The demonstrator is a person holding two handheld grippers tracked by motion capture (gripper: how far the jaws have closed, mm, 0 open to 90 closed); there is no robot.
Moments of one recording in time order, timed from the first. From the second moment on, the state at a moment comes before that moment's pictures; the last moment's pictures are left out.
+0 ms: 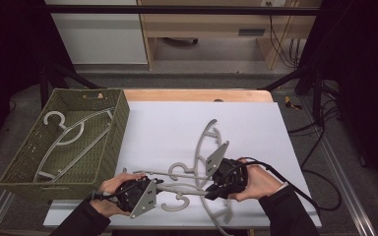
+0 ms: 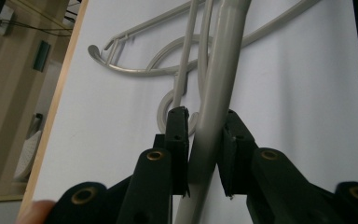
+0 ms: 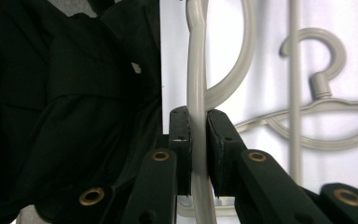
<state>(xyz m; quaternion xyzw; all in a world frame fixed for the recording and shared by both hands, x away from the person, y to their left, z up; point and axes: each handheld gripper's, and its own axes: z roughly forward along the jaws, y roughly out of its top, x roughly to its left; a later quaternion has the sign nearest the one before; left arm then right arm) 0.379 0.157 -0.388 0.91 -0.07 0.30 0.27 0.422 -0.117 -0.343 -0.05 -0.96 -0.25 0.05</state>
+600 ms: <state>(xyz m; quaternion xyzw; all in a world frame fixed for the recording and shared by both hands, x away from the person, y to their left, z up) 0.374 0.159 -0.372 0.91 -0.03 0.27 0.31 0.421 -0.131 -0.328 -0.07 -0.95 -0.30 -0.03</state>
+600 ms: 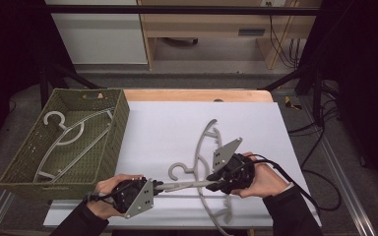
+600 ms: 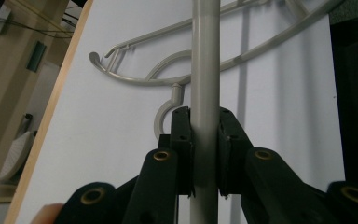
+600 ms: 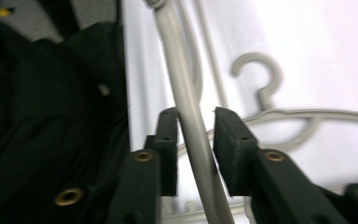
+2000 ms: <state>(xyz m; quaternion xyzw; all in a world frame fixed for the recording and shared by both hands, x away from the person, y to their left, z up) 0.409 0.174 -0.309 0.87 0.22 0.20 0.40 0.406 -0.239 -0.375 -0.37 -0.74 -0.52 -0.22</state>
